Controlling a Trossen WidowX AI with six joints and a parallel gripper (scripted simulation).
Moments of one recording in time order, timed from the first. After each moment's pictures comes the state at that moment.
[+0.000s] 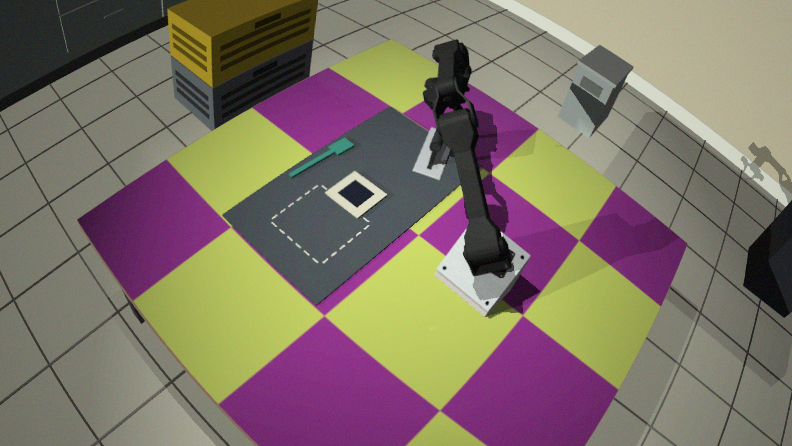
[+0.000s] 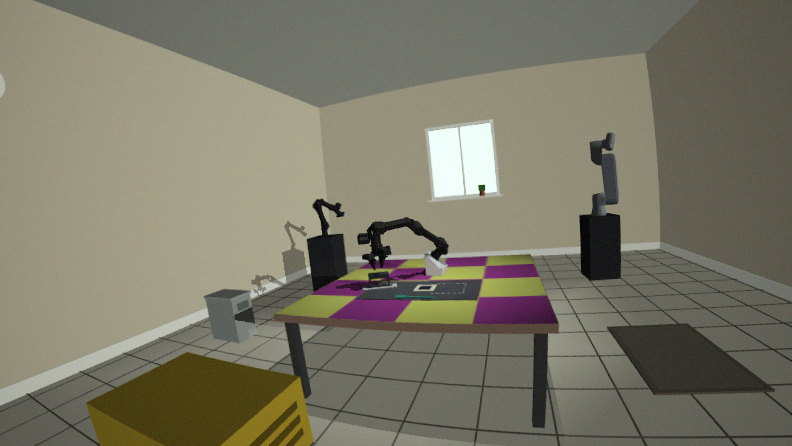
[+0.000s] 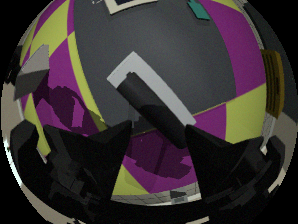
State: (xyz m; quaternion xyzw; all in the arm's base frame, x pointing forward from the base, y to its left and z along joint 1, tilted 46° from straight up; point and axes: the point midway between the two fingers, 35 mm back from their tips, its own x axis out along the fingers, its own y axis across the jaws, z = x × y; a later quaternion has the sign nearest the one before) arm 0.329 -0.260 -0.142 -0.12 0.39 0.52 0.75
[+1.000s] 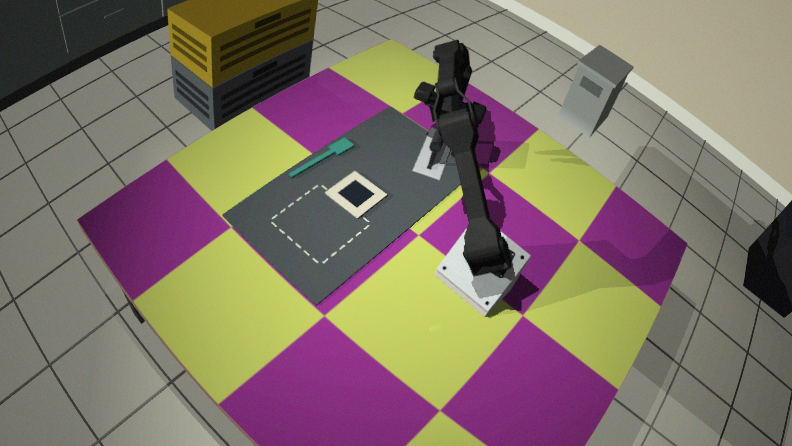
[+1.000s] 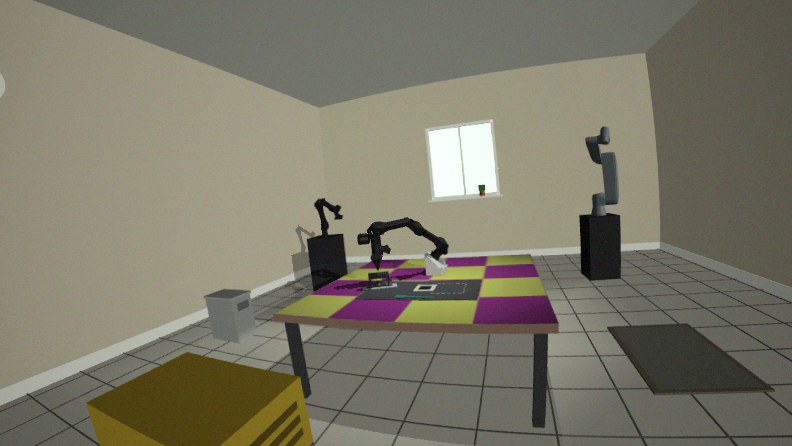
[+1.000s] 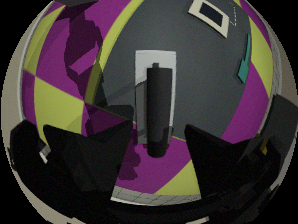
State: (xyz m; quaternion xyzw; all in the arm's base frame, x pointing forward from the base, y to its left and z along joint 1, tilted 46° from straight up) arm 0.328 -0.259 -0.143 -0.39 0.17 0.63 0.65
